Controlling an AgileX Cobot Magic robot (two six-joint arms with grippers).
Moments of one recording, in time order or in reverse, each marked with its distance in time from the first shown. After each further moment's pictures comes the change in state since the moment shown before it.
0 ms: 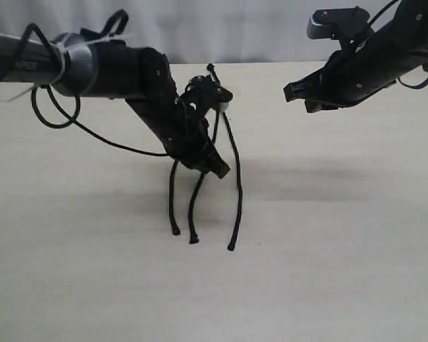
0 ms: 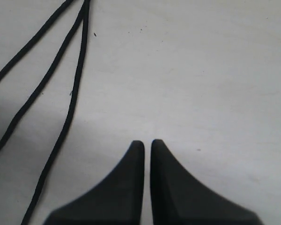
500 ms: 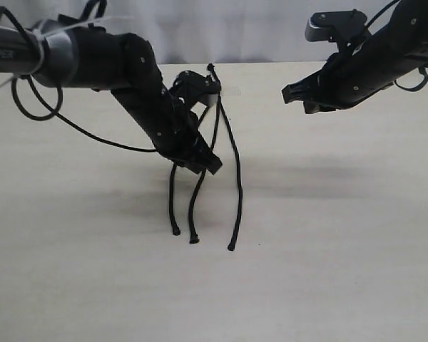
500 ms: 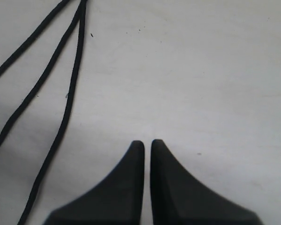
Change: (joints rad) left arm 0.018 -0.019 0.027 -0.040 0.048 -0.008; right arm 0.000 0.025 -0.002 0.000 -0.022 0.000
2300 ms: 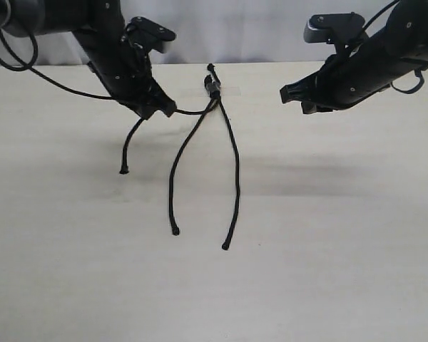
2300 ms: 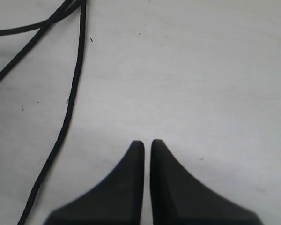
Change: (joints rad) left arm 0.160 0.032 -0.244 0.328 0.166 -0.215; right arm 0.000 0.012 -0.002 0.014 -0.021 0.004
